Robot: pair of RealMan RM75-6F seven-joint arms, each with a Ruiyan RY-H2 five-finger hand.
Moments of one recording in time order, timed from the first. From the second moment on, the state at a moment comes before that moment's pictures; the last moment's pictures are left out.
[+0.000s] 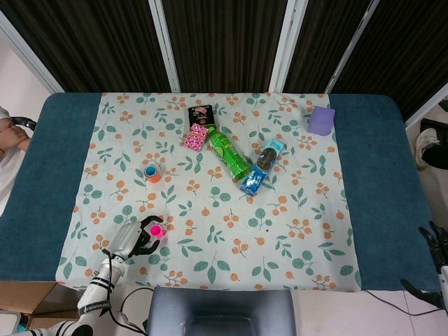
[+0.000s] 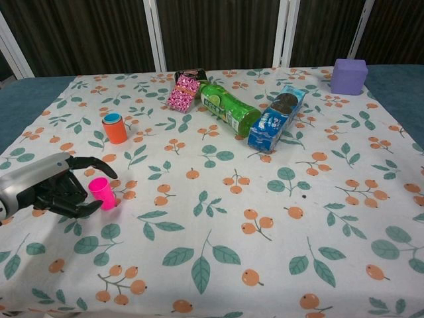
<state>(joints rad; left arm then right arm) -0.45 -1.57 -0.12 -1.55 1.17 1.02 -0.05 -0.14 -0.99 -0.03 -1.63 -1.65 1.67 0.09</state>
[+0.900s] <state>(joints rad) -0.54 -1.65 -0.38 -1.44 1.12 1.11 -0.13 -0.13 -0.99 -0.03 -1.63 -1.64 1.67 0.09</state>
